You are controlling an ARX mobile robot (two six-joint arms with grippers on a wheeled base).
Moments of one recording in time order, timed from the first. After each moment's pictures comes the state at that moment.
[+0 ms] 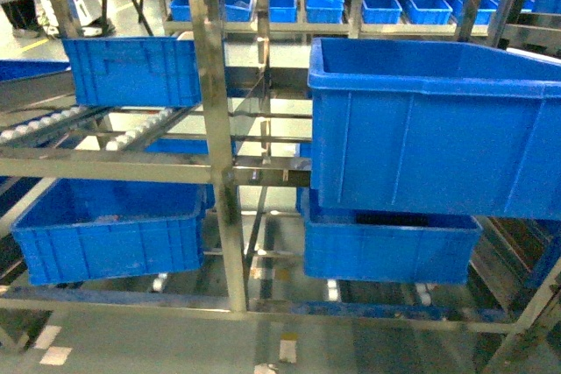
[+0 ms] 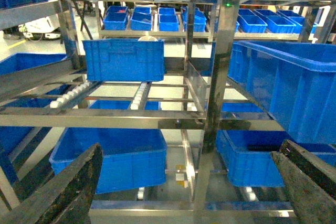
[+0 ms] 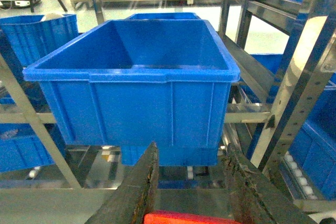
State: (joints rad) left arm 0.00 0.01 0.01 0.00 0.00 -0.01; right arm -0.02 0.65 0.36 0.14 -0.02 0.03
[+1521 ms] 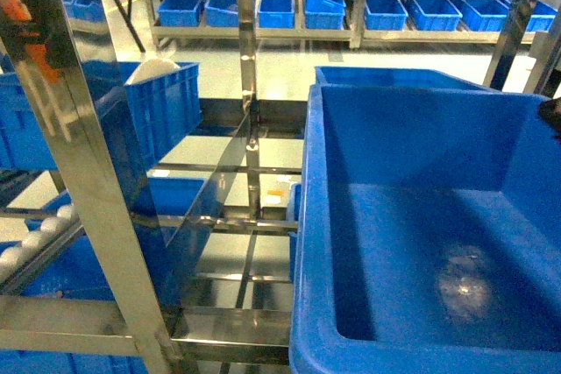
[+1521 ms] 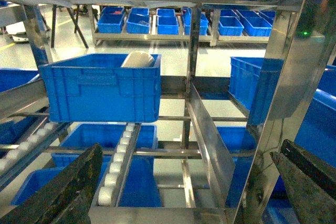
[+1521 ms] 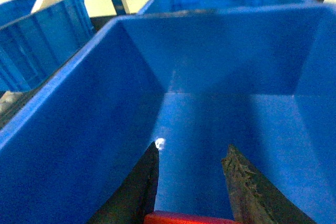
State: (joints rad) left arm 0.00 0.01 0.01 0.00 0.00 -0.01; right arm 0.20 1.41 0.56 0.52 0.02 0.20
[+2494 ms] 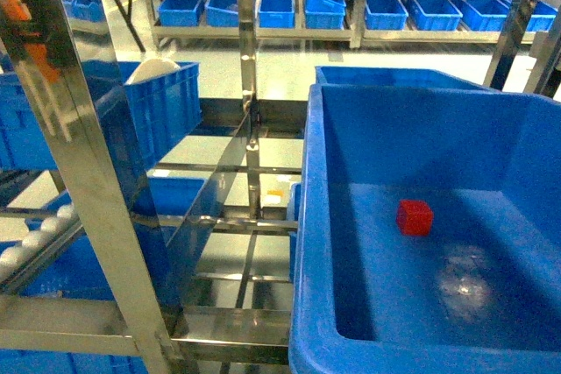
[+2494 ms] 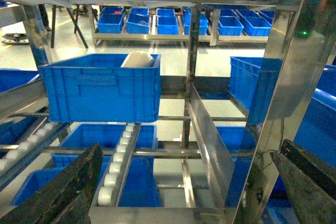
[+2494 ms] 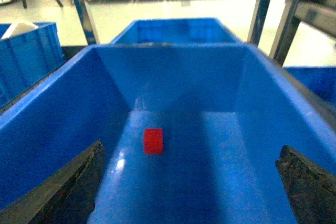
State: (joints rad) left arm 0.00 0.01 0.01 0.00 0.00 -0.01; right arm 0.25 1.12 0.35 0.55 0.22 0.13
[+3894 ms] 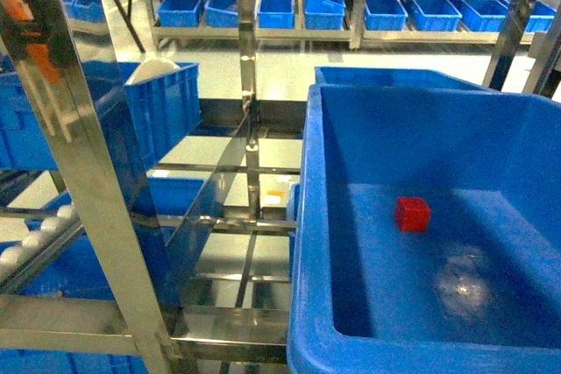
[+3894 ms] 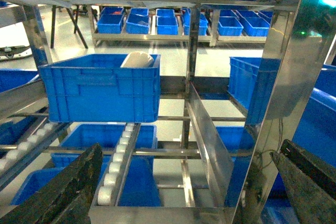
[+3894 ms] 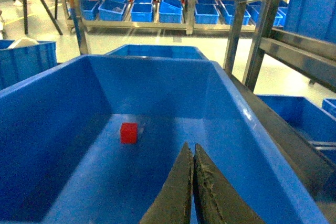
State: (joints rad) left arm 0.00 0.01 0.01 0.00 0.00 -0.01; right arm 0.00 0.12 0.06 0.02 0.00 -0.01
